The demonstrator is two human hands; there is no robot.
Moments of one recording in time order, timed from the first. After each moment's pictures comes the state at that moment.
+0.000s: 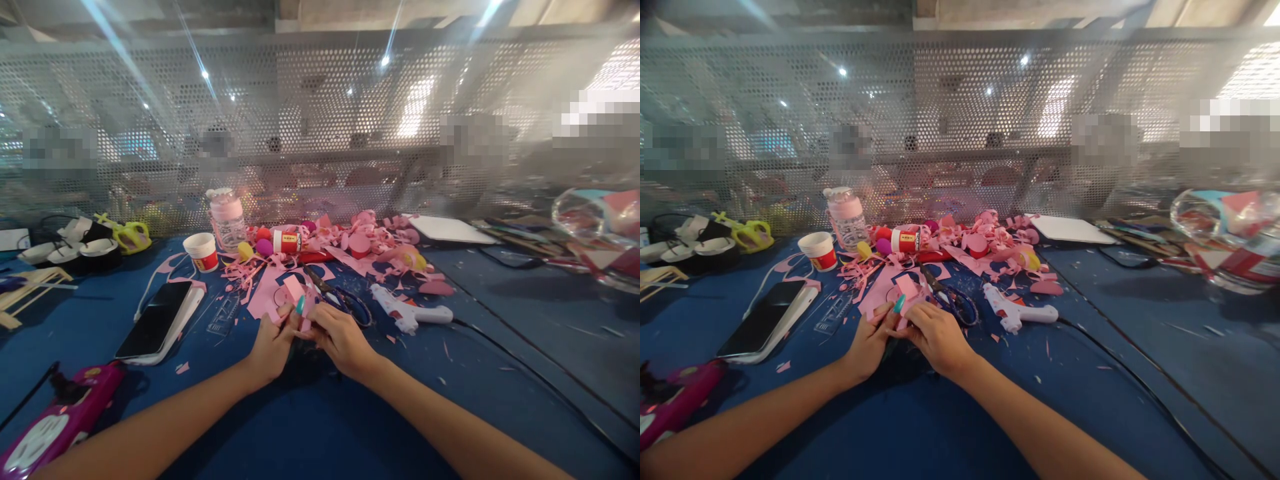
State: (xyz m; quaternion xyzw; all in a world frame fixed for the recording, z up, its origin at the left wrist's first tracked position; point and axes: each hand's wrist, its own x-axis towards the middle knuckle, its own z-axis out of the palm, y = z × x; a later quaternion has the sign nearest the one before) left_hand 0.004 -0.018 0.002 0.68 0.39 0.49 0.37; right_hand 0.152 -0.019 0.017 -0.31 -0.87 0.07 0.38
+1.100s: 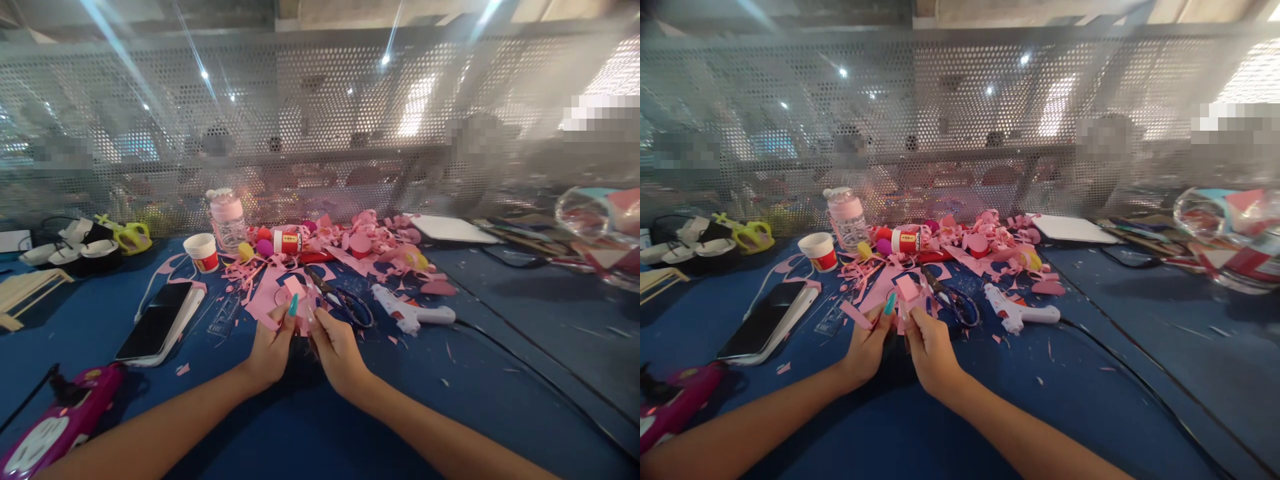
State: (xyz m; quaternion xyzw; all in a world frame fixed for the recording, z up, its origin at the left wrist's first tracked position) left_hand 0.002 -0.023 0.002 0.67 0.40 0.52 0.34; right_hand 0.129 -0.036 0.008 -0.42 -0.71 0.29 0.49
